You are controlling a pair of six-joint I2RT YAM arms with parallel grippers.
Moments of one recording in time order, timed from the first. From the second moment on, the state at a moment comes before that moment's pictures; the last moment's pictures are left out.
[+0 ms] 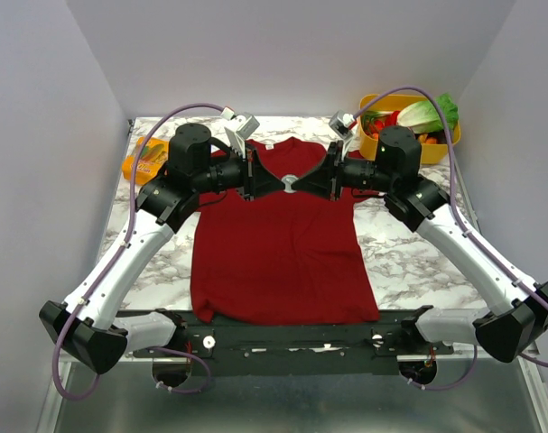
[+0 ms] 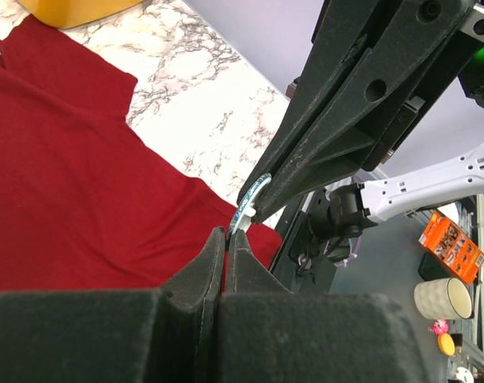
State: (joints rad) left arm -0.52 1.20 1.35 -0.40 0.68 -0.39; right arm 0.57 1.26 1.27 -0.18 -0.71 0.24
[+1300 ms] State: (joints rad) left arm -0.54 1.19 1.35 -0.33 0.55 -0.41; right arm 0.58 1.02 1.11 -0.21 -0.47 0.08
